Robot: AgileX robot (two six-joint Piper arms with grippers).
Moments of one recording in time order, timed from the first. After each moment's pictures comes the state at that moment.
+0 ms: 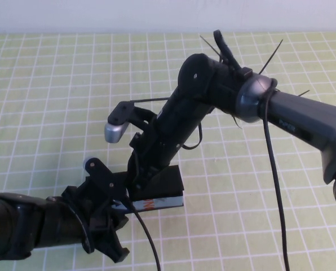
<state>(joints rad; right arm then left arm) 0.65 2.24 -1.91 0.70 1.21 -0.88 -0.51 1.57 -0.54 -1.73 0.19 2.05</state>
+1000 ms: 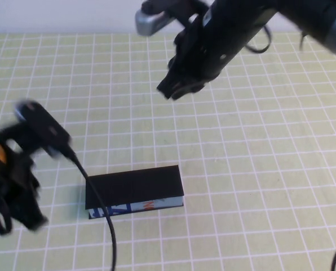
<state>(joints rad) 0.61 1.95 -2.06 0.25 1.24 -0.32 -0.47 1.23 -0.95 0.10 1.10 0.39</state>
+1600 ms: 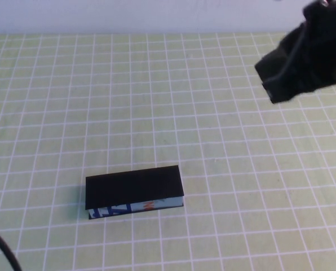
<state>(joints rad) 0.61 1.31 -1.53 0.07 1.02 -0.12 -0.23 0.52 -0.88 -0.04 0.90 0.10</state>
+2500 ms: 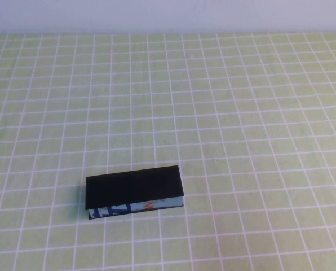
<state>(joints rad) 0.61 0.34 -0.33 -0.06 0.36 0.01 -0.23 0.26 -0.44 -0.19 0.52 0.04</state>
